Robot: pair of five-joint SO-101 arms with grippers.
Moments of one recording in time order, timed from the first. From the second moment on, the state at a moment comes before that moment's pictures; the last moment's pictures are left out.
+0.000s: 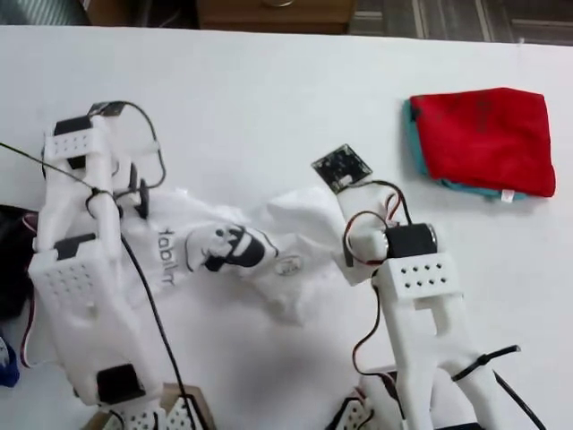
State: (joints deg) left arm -22.7 38.5 -19.3 82.3 -7.9; right arm -13.0 -36.0 45.4 70.6 24.9
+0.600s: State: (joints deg) left arm -26.6 39.2 -14.9 96.2 -15.8; right arm -13.0 -36.0 45.4 70.6 24.7
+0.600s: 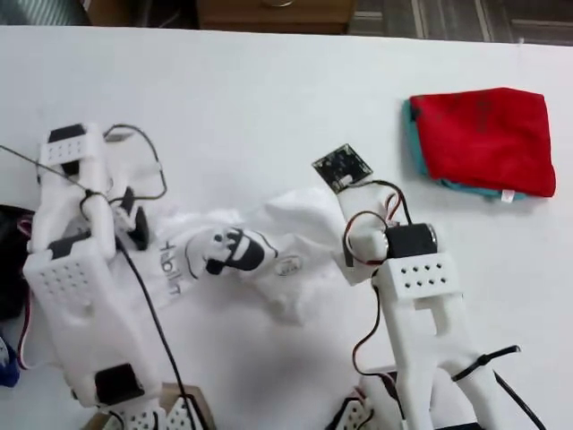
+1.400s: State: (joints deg) left arm -32.9 25.9 -12.0 86.7 -22.0; right arm -13.0 -36.0 45.4 70.6 24.7
